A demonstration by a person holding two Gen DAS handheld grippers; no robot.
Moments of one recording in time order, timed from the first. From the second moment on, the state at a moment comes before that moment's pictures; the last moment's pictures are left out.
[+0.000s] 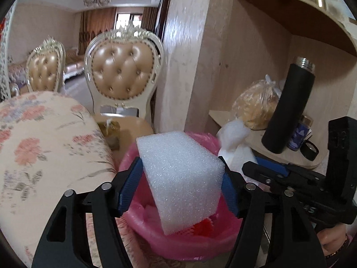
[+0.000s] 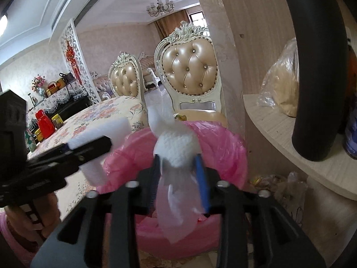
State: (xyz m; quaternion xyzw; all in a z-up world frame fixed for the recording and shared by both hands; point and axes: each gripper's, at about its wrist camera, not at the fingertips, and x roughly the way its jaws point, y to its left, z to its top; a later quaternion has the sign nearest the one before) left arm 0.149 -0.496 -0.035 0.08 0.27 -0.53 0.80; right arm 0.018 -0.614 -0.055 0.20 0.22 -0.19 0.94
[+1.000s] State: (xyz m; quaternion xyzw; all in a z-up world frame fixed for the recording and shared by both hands) left arm 0.130 -0.245 -0.022 0.05 0.28 -0.31 0.91; right arm 0.050 -0.458 -0.028 0.14 0.23 -0.07 0.96
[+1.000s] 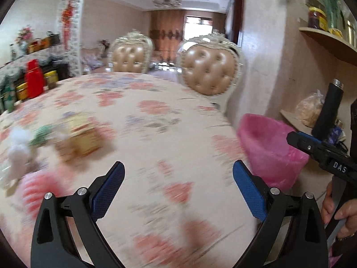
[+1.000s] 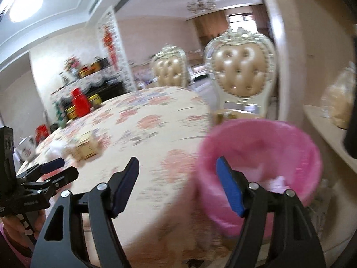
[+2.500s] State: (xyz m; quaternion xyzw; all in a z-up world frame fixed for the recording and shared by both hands) left arm 0.194 -0.060 -0.047 -0.02 0.30 -0.16 0.94; right arm 0.196 -0.253 -0.033 0.04 0.30 0.11 0.95
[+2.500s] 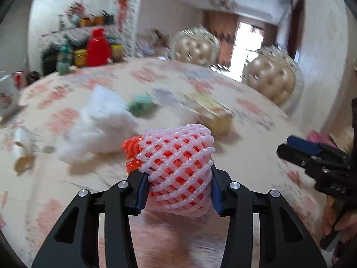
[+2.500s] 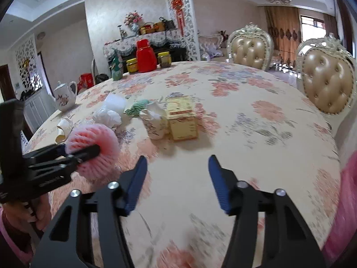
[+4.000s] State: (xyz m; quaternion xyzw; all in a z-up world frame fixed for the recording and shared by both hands) left arm 0.201 -0.011 -0.036 -0.07 0.24 -0.03 0.97; right arm 0.272 -0.175 -0.041 0.00 0.33 0.11 0.94
